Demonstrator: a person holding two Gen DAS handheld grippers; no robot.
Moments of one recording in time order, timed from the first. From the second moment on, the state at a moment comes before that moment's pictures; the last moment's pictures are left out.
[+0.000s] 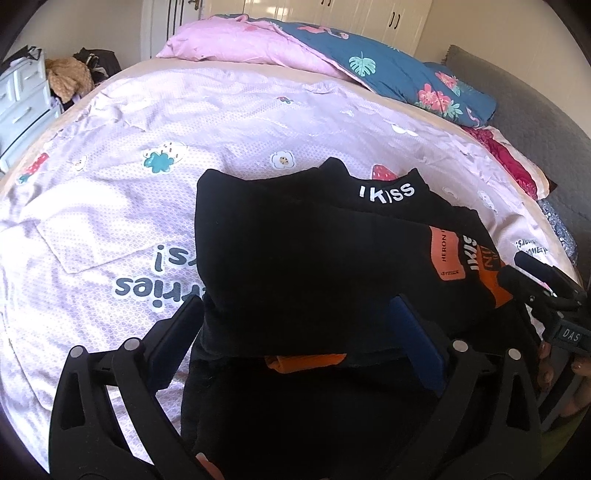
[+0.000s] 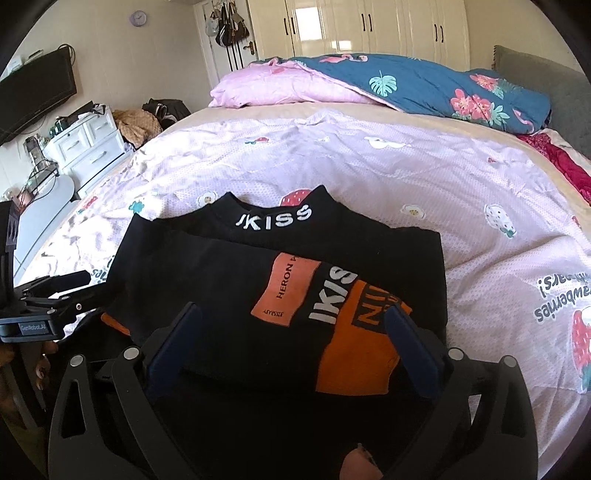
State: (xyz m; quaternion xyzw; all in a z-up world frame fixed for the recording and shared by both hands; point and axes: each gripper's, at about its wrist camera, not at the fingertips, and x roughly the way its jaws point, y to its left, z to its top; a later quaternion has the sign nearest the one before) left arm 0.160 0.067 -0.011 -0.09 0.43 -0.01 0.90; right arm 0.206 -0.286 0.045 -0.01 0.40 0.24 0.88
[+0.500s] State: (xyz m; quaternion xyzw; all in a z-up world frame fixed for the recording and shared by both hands) left arm 0.137 0.069 0.017 -0.09 0.39 0.00 0.92; right arm 0.190 -0.302 0.080 0.01 0.36 0.24 0.90
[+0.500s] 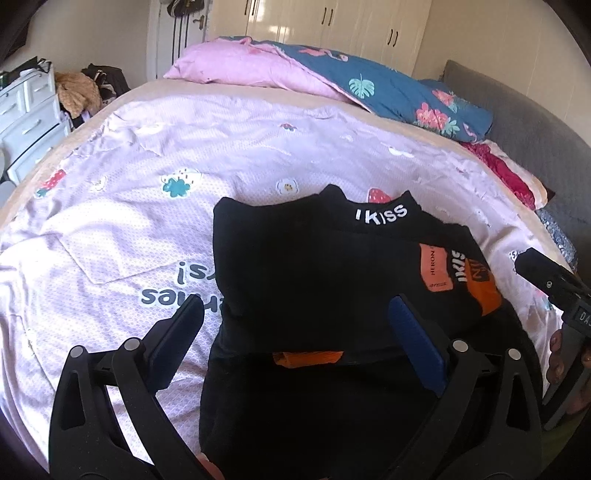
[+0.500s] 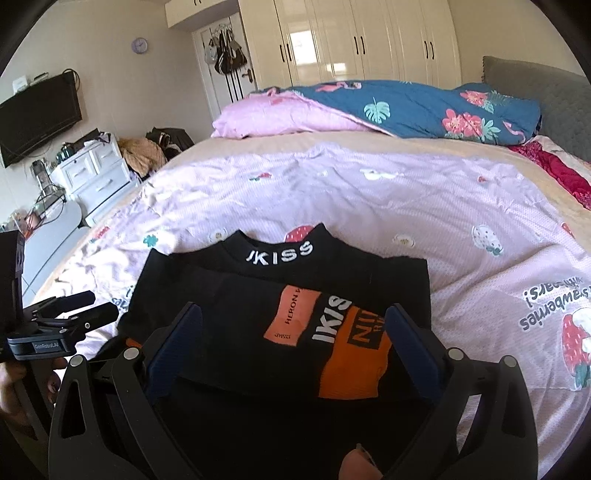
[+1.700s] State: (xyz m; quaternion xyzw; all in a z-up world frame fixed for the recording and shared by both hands) left arm 0.075 0.053 0.040 -0.08 0.36 0.00 0.93; right arm 0.123 -0.361 0.096 0.05 0.33 0.23 0.92
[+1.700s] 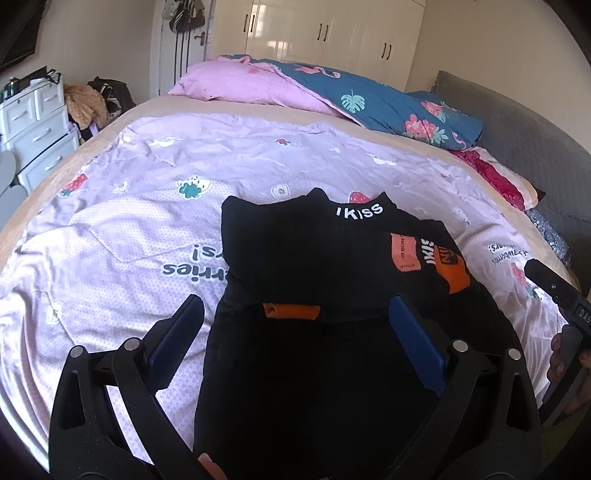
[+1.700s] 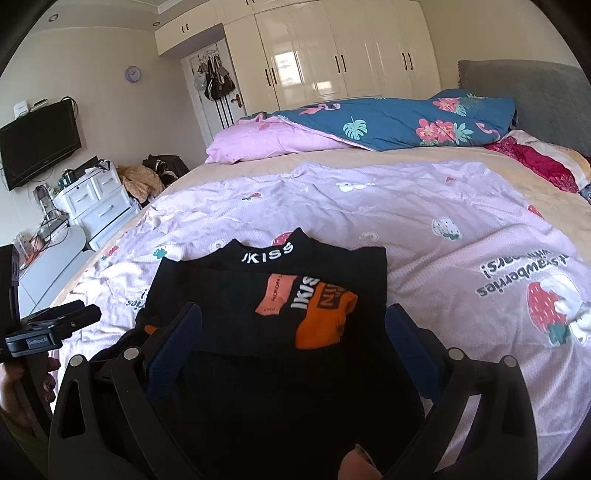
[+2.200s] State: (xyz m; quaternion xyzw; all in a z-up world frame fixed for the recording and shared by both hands) left arm 0.038 0.060 0.029 -0.07 0.39 0.01 0.92; right arm 0.084 -0.376 0.085 0.03 0.35 0.22 0.91
